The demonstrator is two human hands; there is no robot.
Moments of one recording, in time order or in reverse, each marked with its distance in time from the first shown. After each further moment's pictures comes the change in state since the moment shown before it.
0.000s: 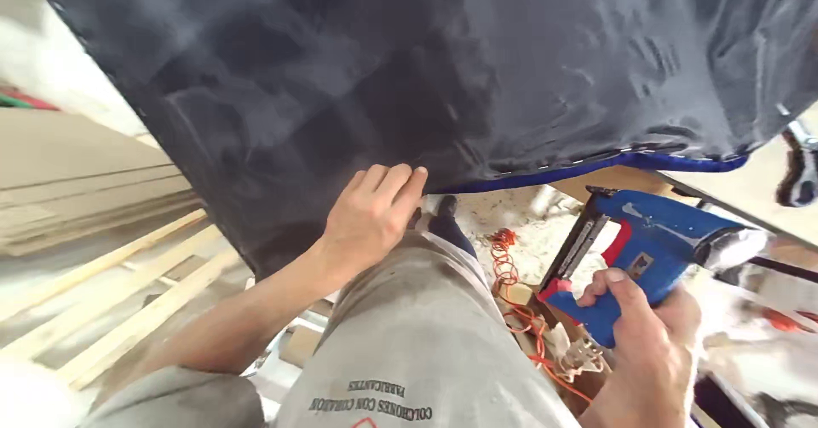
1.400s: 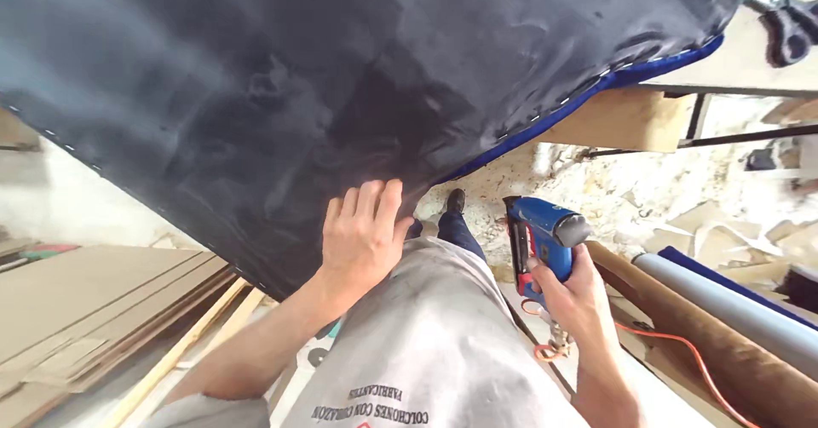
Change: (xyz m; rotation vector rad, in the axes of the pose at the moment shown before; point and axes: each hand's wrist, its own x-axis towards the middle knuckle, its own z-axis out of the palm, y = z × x) left_hand -0.028 -0.041 -0.014 0.045 -0.036 0.062; right_hand -0.096 0.042 0.099 -0.266 0.051 0.202
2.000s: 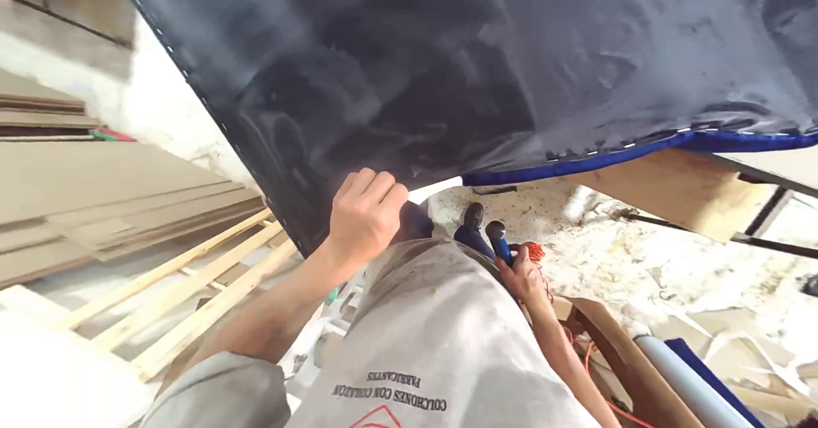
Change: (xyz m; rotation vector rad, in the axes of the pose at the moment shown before) left_hand -0.023 -0.004 -0.003 0.067 0.262 -0.106; right_hand 0.110 0.116 0.077 -0.430 -0.433 -0.019
